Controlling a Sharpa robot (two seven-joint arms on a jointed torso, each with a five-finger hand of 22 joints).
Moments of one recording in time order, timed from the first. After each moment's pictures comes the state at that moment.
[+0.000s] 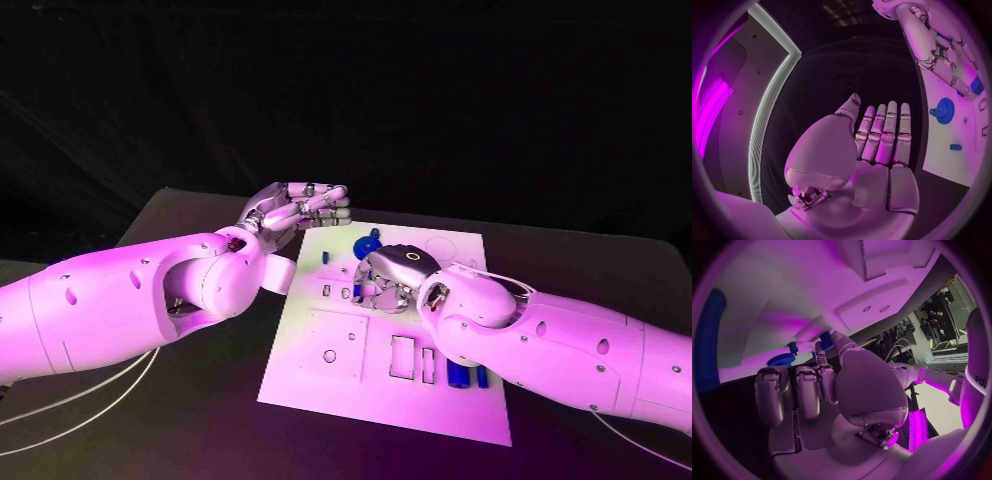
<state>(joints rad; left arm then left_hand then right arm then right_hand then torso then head) 1.22 -0.97 0.01 1.68 0.00 -0.33 0.41 1.41 0.03 0.09 0.06 0.08 0.94 0.24 0.09 0.07 0.99 0.19 0.08 0.07 0.98 0.15 0.14 0.08 0.17 0.78 0.29 0.25 0.08 1.22 -0.49 -0.13 1.43 -1.63 -0.34 -0.20 1.30 -0.05 0.19 0.10 0.28 1.04 0.10 0.25 0.31 1.46 0.02 1.45 1.31 1.47 -0.05 1.57 1.31 0.01 1.47 0.06 1.53 1.31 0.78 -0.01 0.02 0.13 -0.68</state>
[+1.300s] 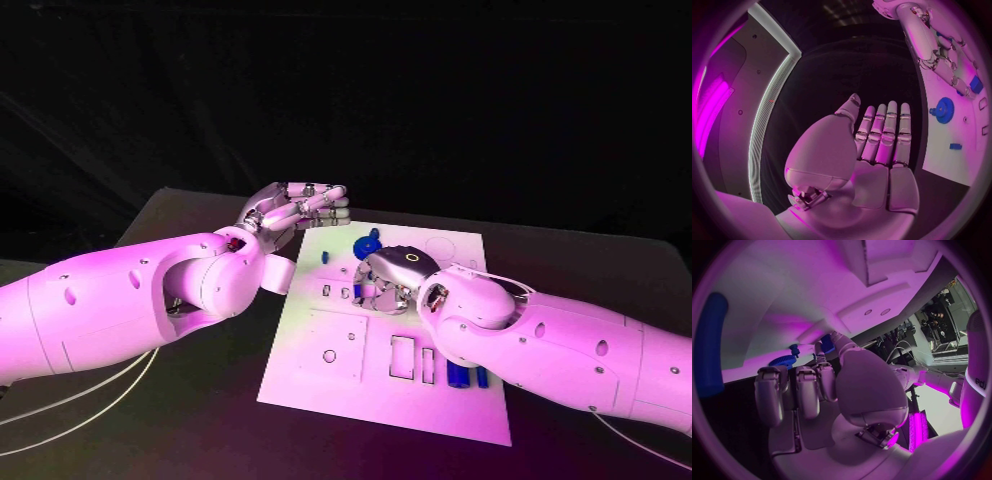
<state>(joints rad) 1.22 -0.97 0.01 1.68 0.00 -0.33 0.41 1.41 0.04 0.09 0.06 0.08 0.94 0.24 0.09 0.07 0.99 0.19 0.08 0.07 0.98 0.15 0.14 0.08 0.17 0.78 0.29 0.25 0.08 1.21 -0.49 -0.13 1.43 -1.64 -0.33 -0.21 1.29 -0.07 0.19 0.10 0.26 0.99 0.12 0.23 0.30 1.43 0.04 1.41 1.31 1.46 -0.04 1.57 1.31 0.01 1.47 0.06 1.52 1.31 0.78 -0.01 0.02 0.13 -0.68</state>
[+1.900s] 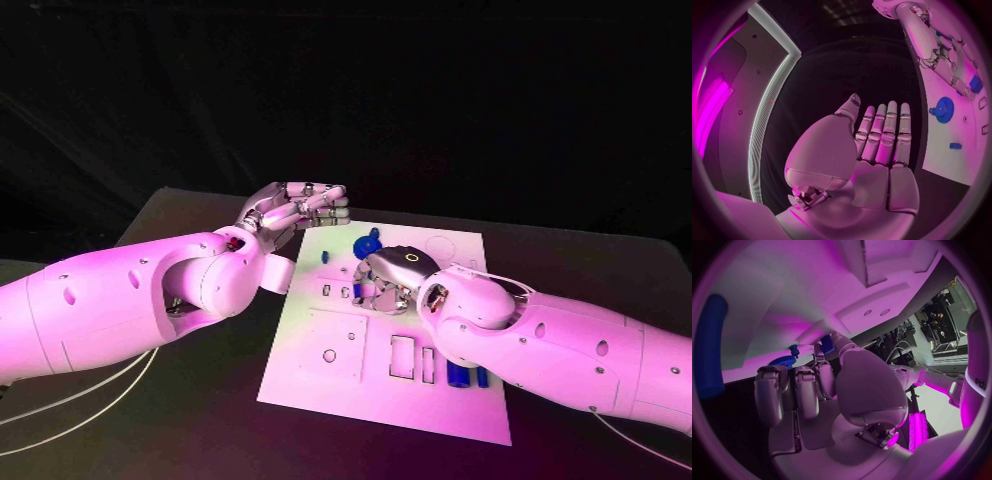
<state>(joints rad) 1.22 -0.97 0.01 1.68 0.00 -0.33 0.41 1.41 0.04 0.09 0.06 0.08 0.94 0.24 0.09 0.07 0.99 0.19 0.08 0.07 0.98 0.15 0.14 0.08 0.17 0.78 0.29 0.25 0.08 1.21 -0.49 -0.13 1.44 -1.64 -0.33 -0.22 1.26 -0.10 0.18 0.11 0.22 0.95 0.14 0.21 0.28 1.40 0.05 1.38 1.31 1.47 -0.02 1.57 1.31 0.01 1.47 0.08 1.50 1.31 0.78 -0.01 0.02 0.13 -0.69</state>
